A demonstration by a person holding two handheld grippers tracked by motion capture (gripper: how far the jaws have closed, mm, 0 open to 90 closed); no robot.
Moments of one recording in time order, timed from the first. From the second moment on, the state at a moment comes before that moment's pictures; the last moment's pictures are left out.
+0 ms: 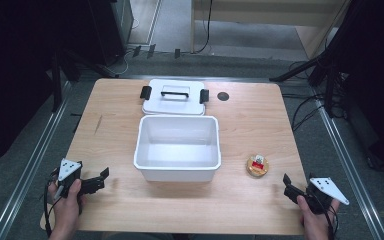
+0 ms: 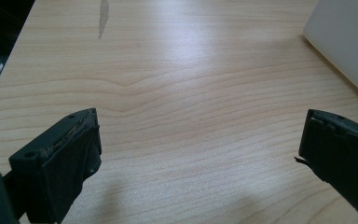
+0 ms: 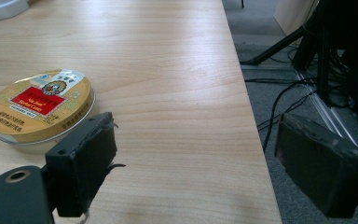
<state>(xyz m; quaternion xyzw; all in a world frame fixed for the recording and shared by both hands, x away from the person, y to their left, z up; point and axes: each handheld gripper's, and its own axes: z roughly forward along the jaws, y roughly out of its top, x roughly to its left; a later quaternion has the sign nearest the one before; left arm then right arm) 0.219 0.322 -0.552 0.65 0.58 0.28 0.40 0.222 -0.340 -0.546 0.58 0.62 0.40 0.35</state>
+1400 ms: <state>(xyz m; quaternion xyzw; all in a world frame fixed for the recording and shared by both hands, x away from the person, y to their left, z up) 0.214 0.321 -0.551 0.66 0.55 0.28 0.42 0.274 -0.278 -0.502 0.47 0.82 0.23 0.21</state>
